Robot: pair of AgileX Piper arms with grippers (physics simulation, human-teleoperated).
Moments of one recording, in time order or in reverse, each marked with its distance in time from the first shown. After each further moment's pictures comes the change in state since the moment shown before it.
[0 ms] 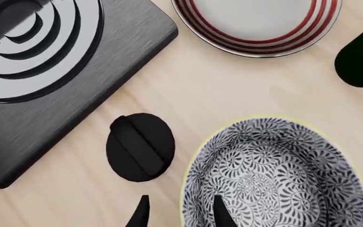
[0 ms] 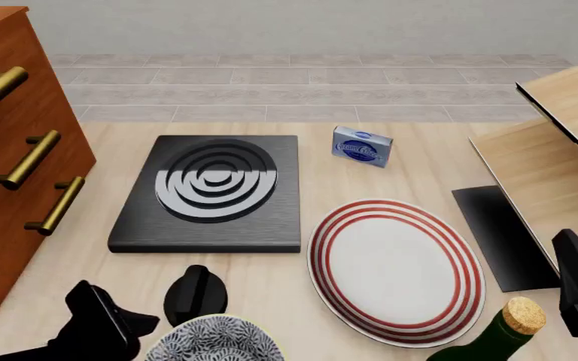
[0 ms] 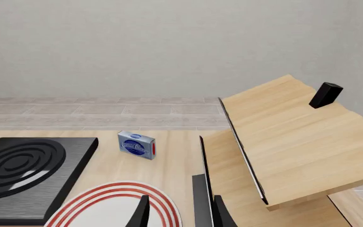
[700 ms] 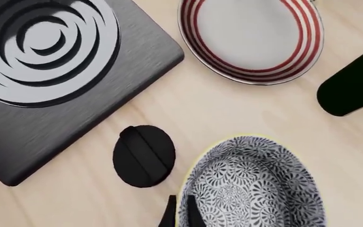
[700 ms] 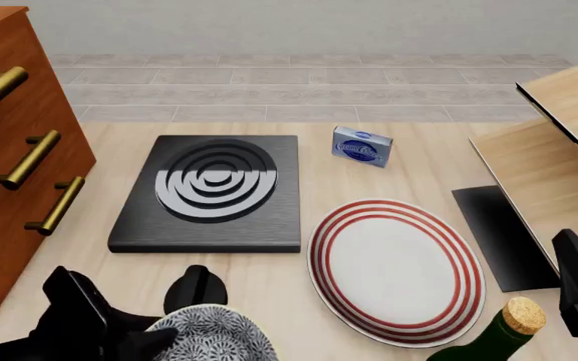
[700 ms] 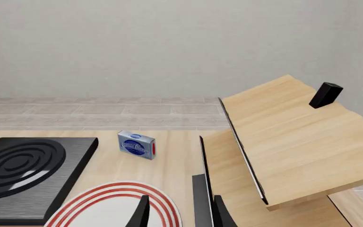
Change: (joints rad) left arm 0.012 -0.141 -0.045 0.098 0.017; right arm 0.000 0.000 0.000 0.000 0.000
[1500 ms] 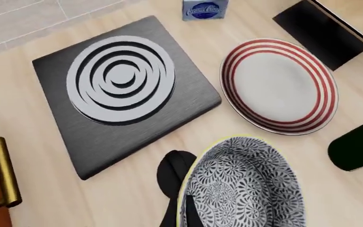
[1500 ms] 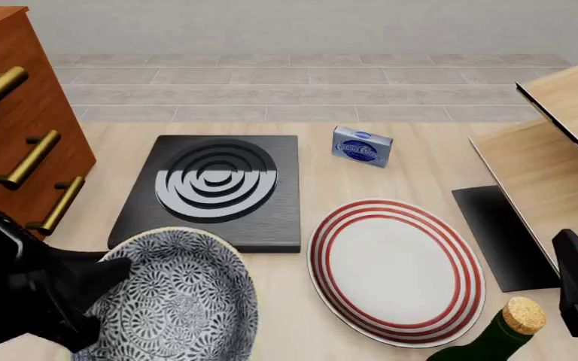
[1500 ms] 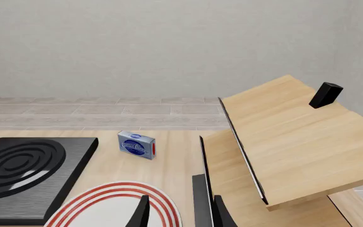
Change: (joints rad) left arm 0.184 -0.235 -0.241 0.343 -0.084; right arm 0.000 0.000 0.000 0.000 0.000
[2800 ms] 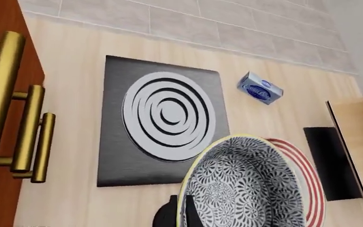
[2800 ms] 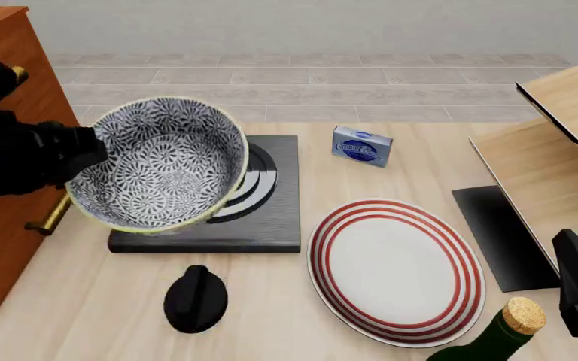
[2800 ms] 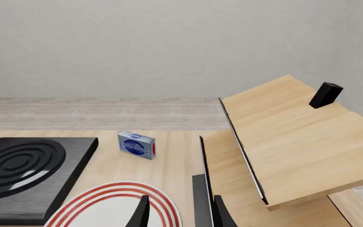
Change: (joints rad) left arm 0.263 0.306 -0.398 0.088 -0.376; right arm 0.000 0.000 0.000 0.000 0.000
